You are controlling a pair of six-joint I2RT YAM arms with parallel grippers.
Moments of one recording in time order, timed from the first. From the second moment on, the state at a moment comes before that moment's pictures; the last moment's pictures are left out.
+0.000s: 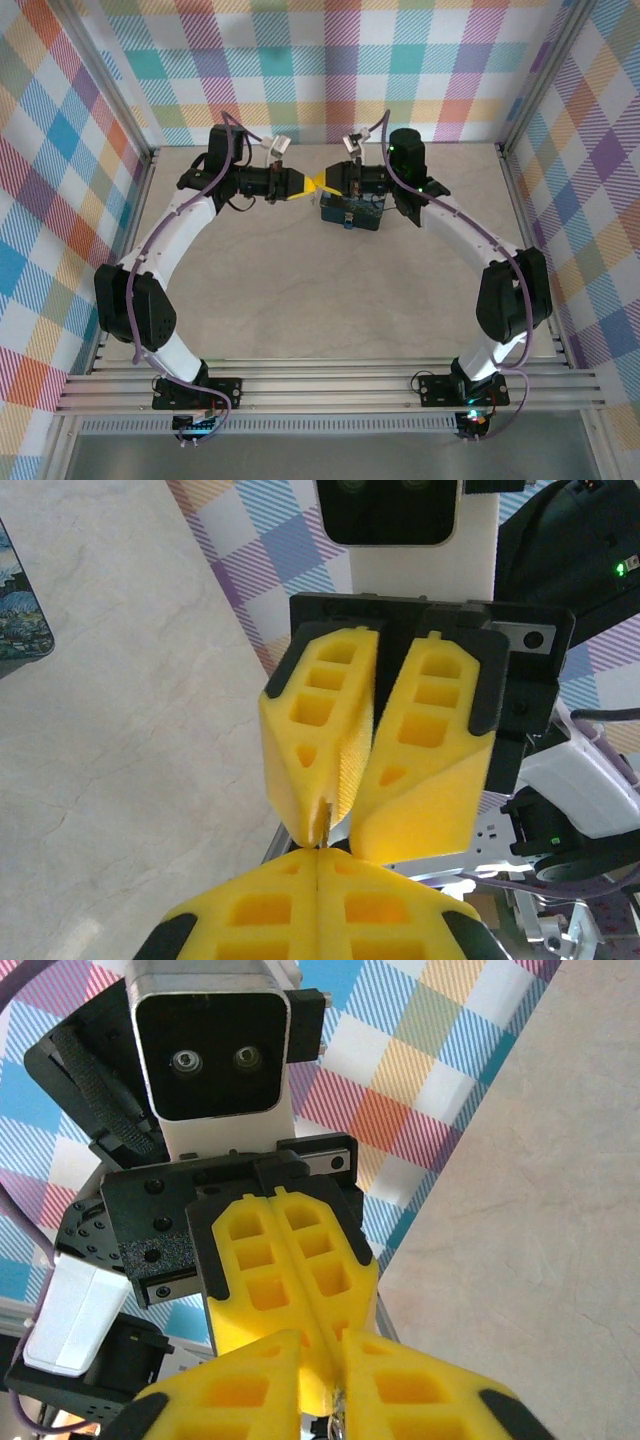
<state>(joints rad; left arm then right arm) -0.30 1.64 1.52 -0.46 1.12 -0.55 0.45 1.67 1.38 0.11 -1.04 0.93</state>
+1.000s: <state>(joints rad) -0.43 1.47 1.32 -0.30 0.65 -0.82 0.38 1.38 1.21 -0.09 -0.85 0.71</state>
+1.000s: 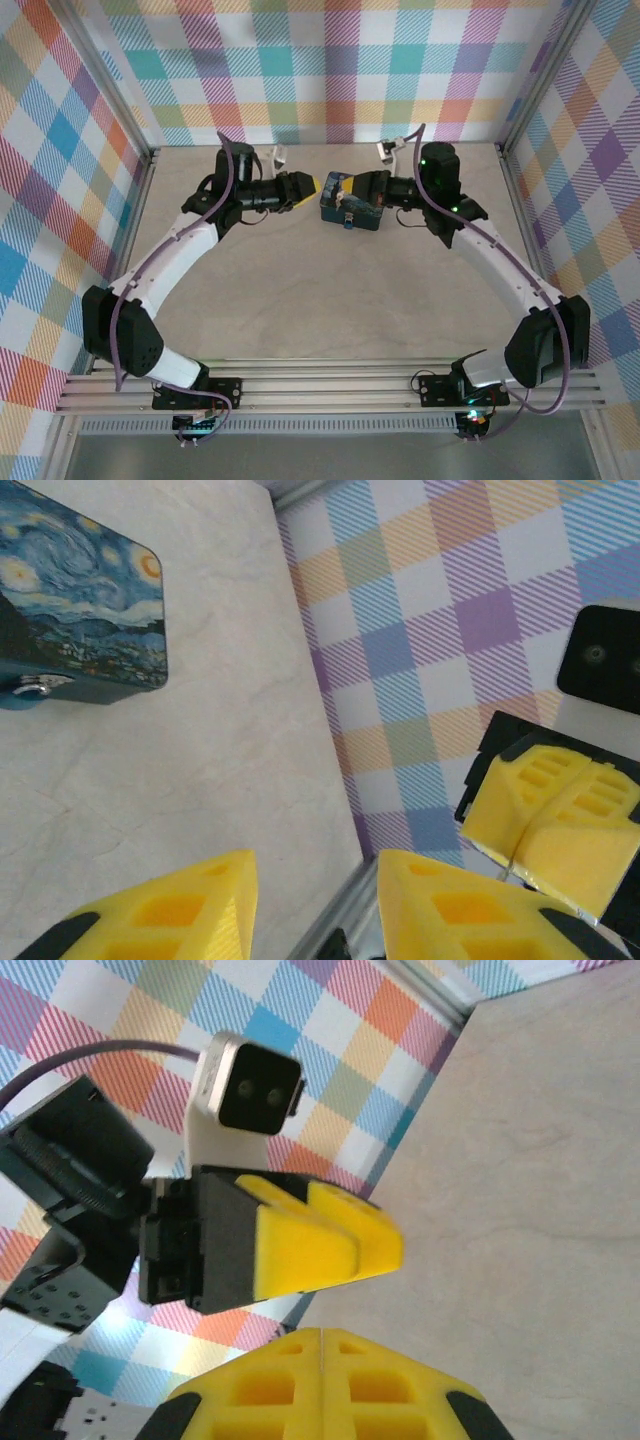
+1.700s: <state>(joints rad) -0.62 1.44 0.99 0.32 0.53 -1.12 0.36 1.30 1.04 0.00 -0.89 0.70</state>
